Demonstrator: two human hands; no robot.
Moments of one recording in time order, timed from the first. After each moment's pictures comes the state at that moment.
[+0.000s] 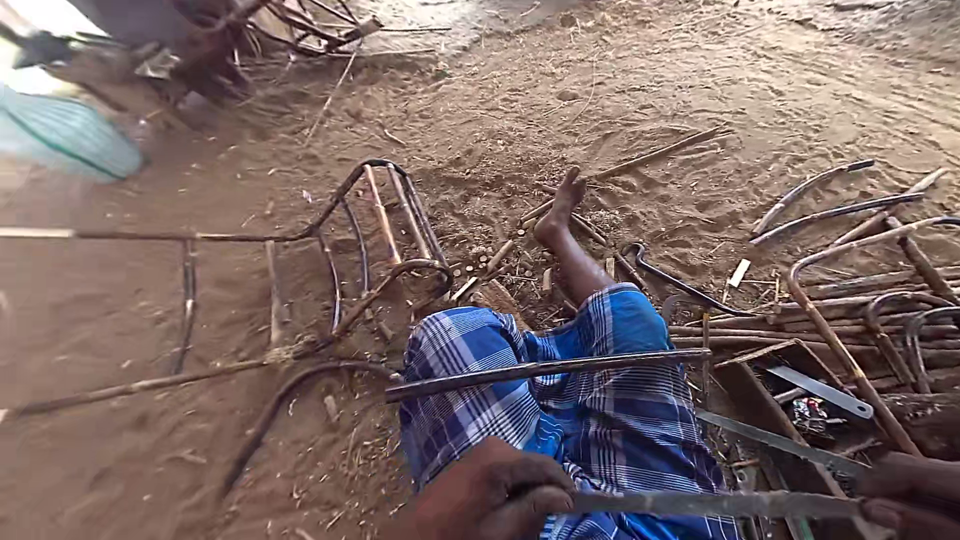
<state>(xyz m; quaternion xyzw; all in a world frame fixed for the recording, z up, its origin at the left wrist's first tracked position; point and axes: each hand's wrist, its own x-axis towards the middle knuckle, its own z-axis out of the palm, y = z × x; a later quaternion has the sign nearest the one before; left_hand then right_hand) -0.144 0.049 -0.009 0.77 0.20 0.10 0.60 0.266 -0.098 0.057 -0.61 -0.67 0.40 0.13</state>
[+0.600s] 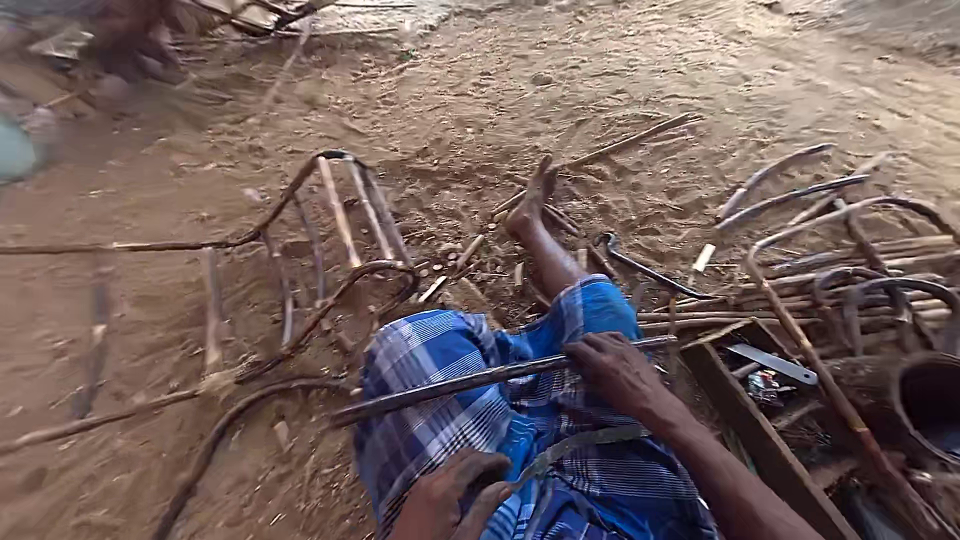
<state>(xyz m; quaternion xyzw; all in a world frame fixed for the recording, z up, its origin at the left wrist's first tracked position) -0.161 0.007 -0.053 0.77 0.45 0.12 0.43 0.159 0.037 -0.144 -0.59 -0.77 0.09 0.22</state>
